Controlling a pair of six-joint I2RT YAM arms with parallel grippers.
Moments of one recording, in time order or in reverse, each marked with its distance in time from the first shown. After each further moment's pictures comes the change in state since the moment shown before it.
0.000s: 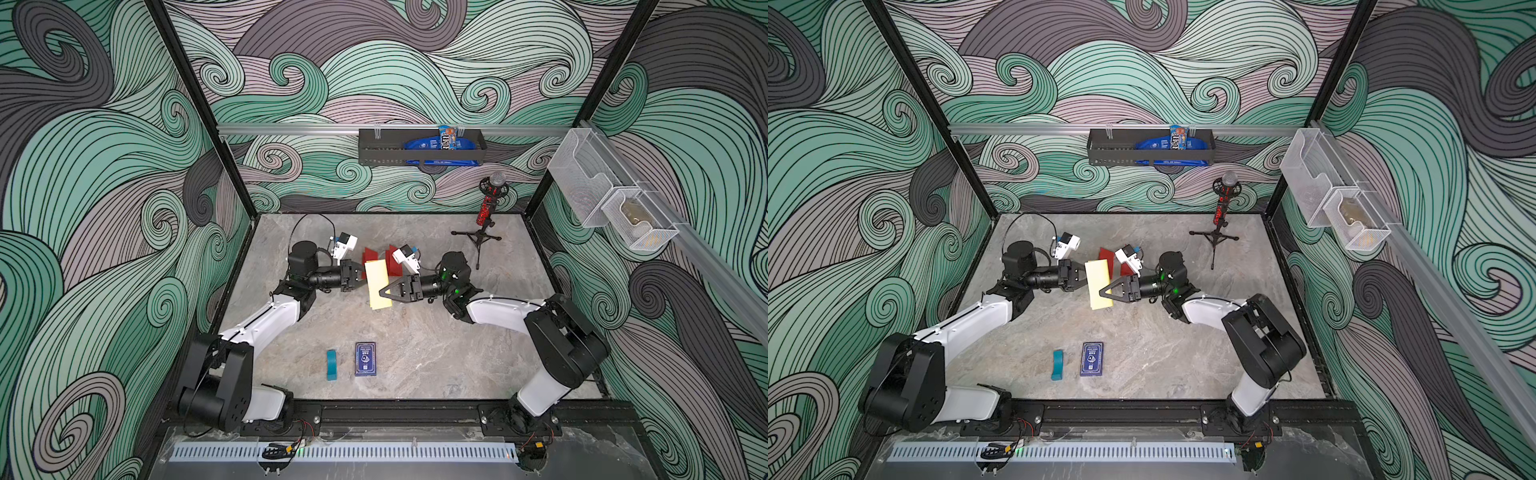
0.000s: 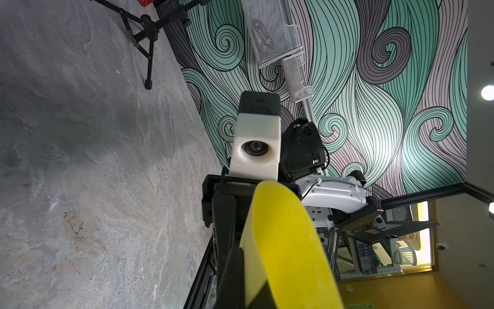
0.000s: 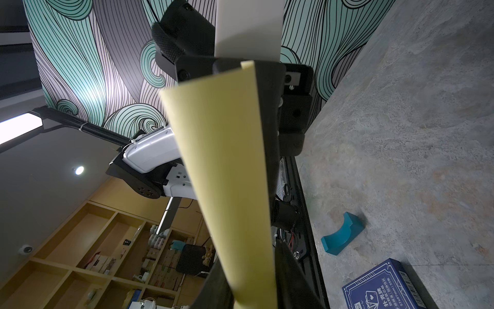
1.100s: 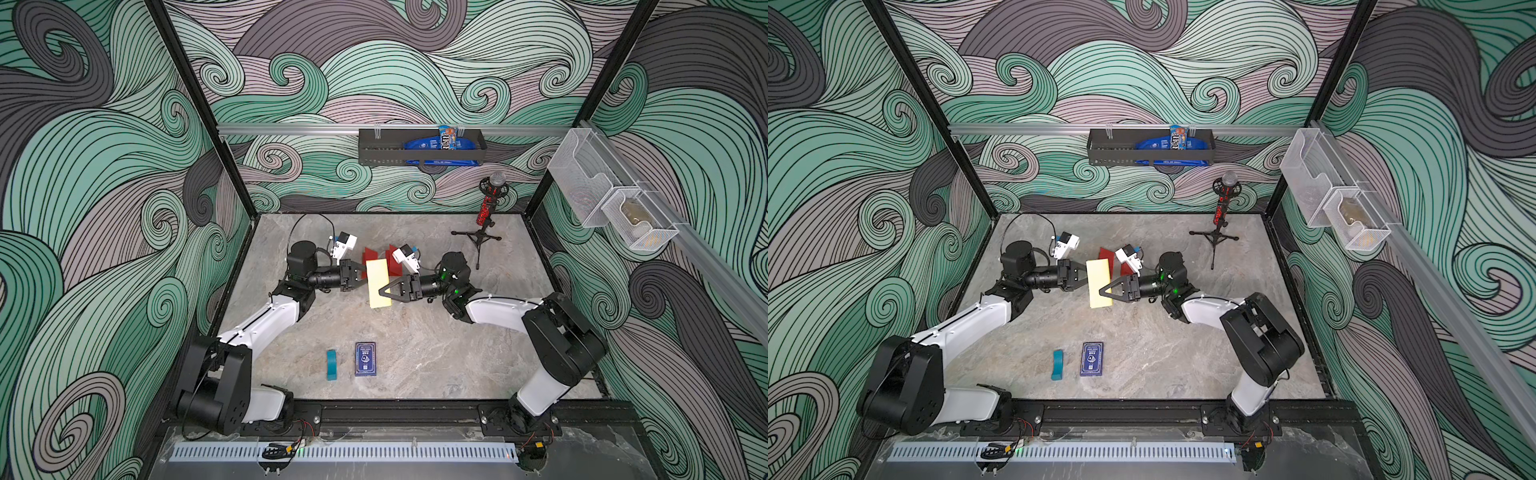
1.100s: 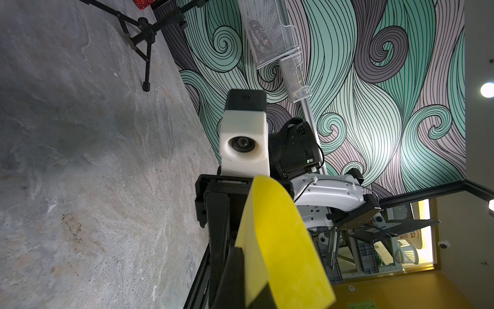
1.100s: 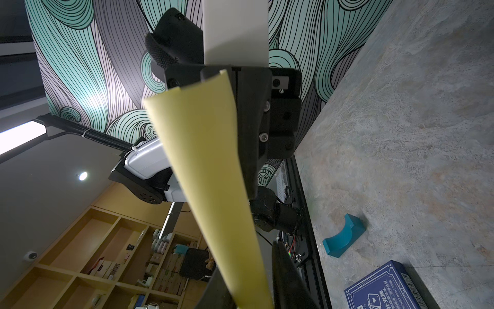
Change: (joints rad) left arm 0.000 -0.017 0.000 -0.004 -0.001 0.001; right arm 0.000 0.013 0.000 0.024 0.013 0.034
